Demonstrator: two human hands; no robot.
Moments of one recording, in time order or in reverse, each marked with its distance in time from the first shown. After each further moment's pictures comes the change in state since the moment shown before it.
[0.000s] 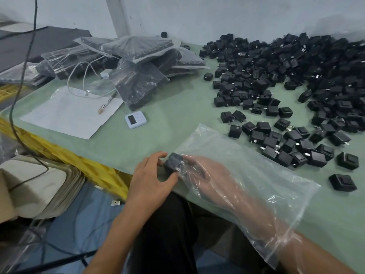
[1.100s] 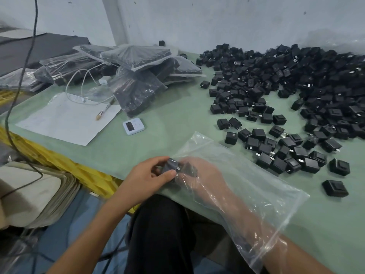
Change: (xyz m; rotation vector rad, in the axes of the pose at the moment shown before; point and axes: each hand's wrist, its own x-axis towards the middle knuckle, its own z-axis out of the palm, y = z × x) left_hand 0.032 -0.003 -0.019 -0.241 -0.237 -0.006; right_hand 0.014 -0.017 0.011 -0.054 0.115 0.125
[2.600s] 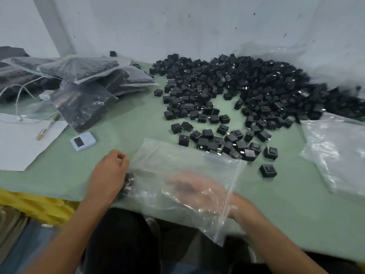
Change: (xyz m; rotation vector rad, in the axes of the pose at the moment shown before) left_hand 0.051 0.012 0.029 0.371 0.225 -0.082; right_hand -0.063 -0.008 -0.116 -0.035 -0.347 0.064
